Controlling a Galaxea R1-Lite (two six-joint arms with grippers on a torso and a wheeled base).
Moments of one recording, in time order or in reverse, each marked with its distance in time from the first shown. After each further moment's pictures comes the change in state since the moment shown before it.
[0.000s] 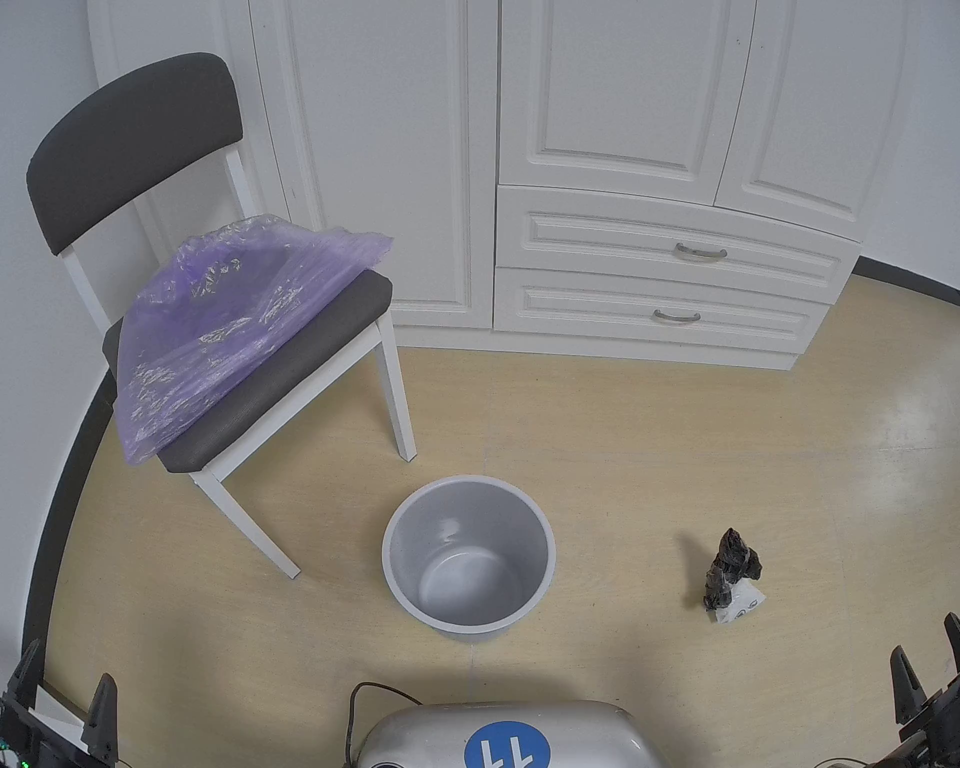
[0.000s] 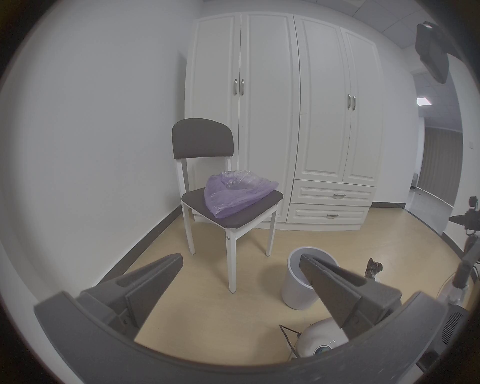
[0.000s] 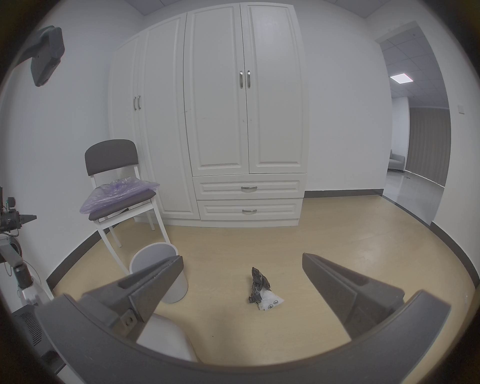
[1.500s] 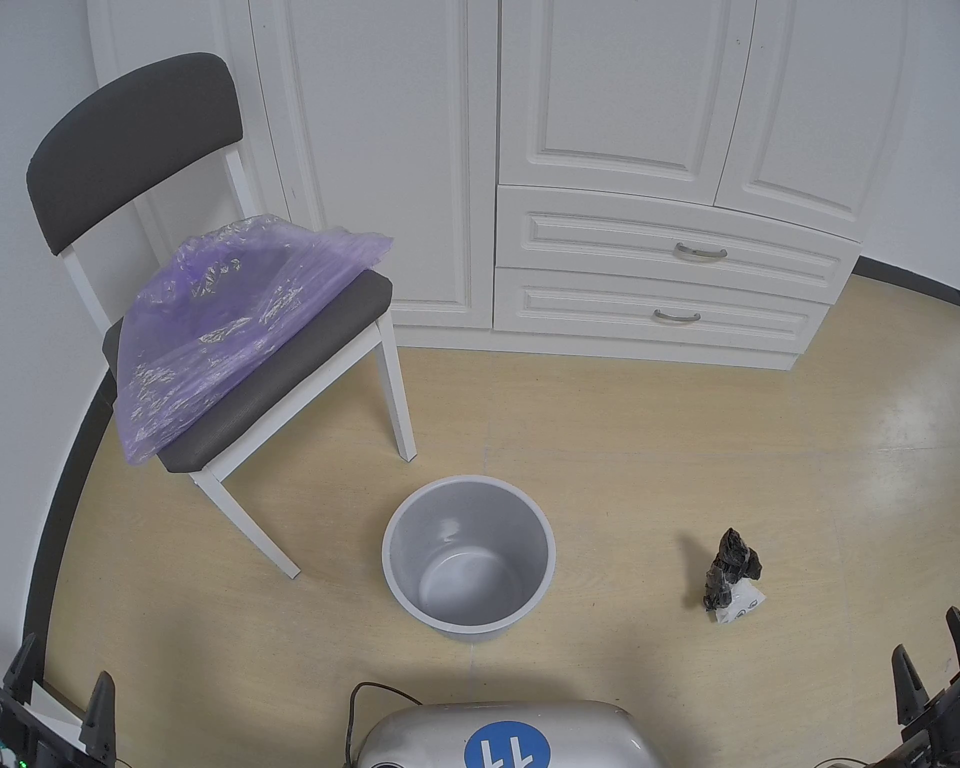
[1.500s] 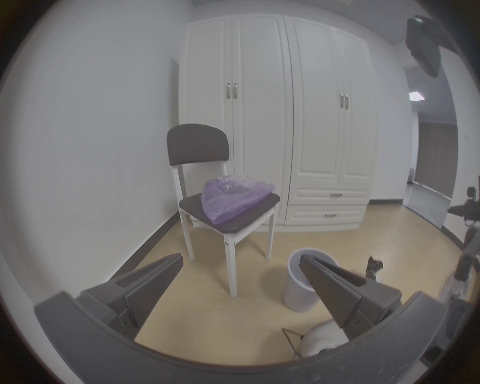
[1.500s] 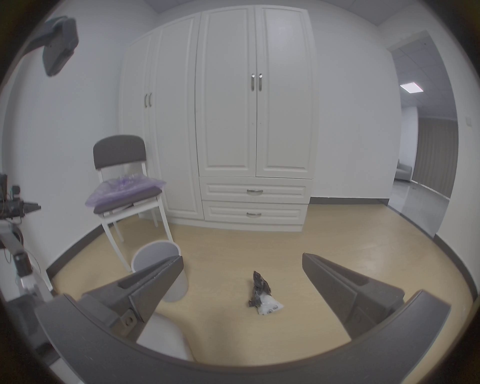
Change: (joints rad) left arm 0.001 0.000 0.000 -0.024 -0.021 0.041; right arm -0.003 0.000 0.000 -0.032 0.043 -0.030
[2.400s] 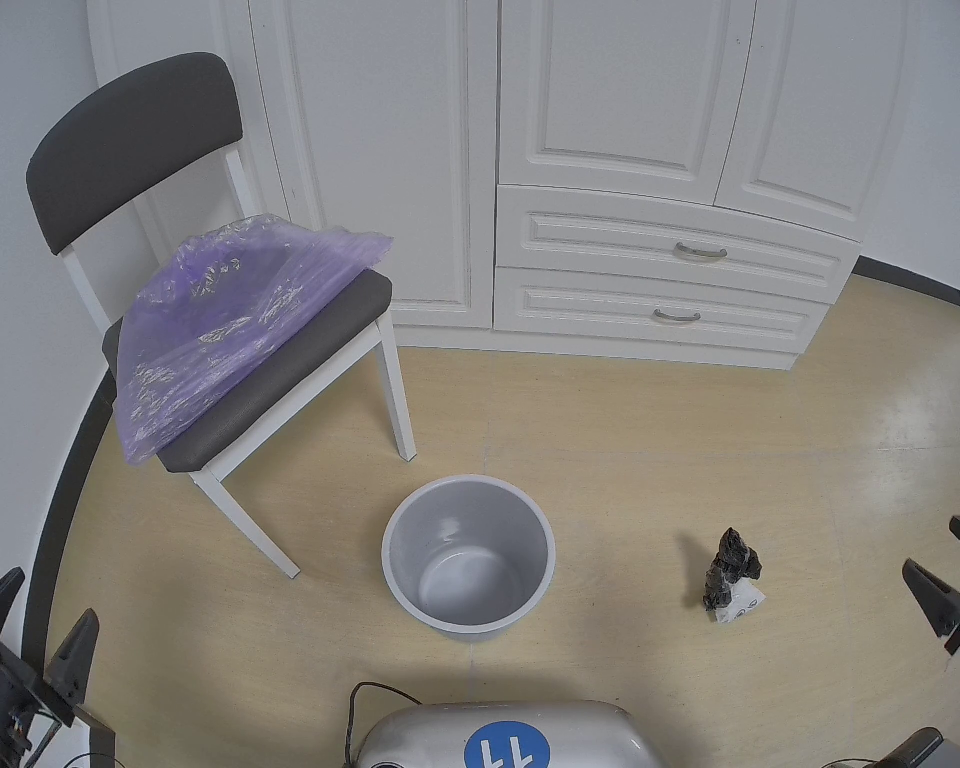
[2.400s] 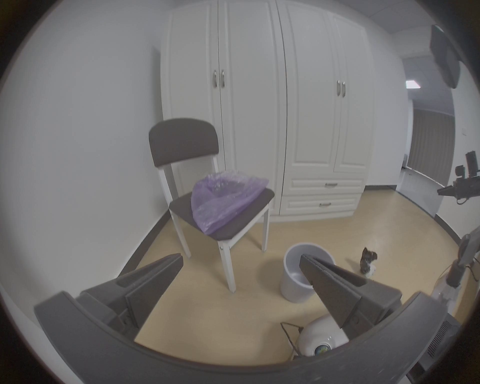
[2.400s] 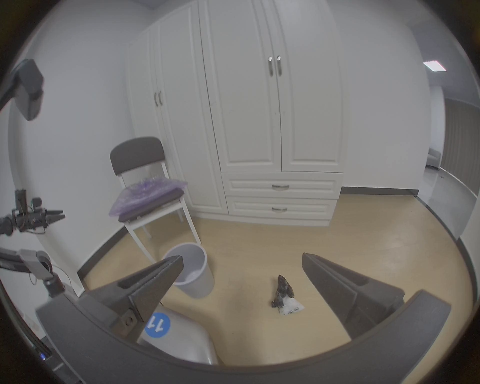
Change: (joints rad) left arm -0.005 0.355 -0.222 -0.015 -0.042 0.054; right arm 0.017 0.512 -0.342 0.008 0.157 -0.029
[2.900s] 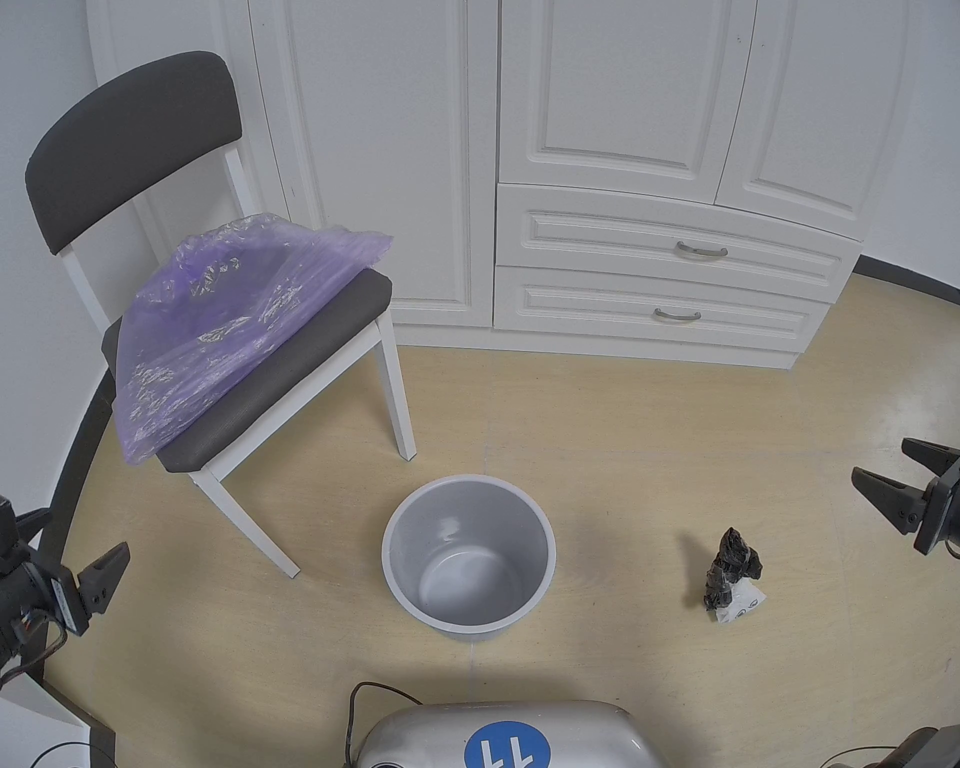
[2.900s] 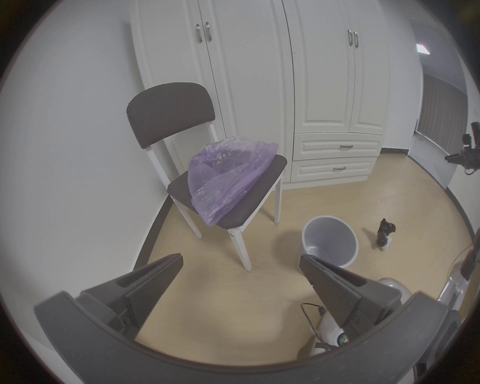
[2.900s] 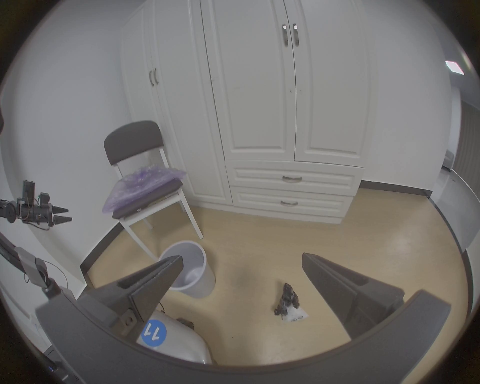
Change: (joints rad) left arm 0.005 0.457 -0.141 -0.077 0.069 0.106; right arm 0.081 0.419 -0.145 -0.202 -0.020 -0.007
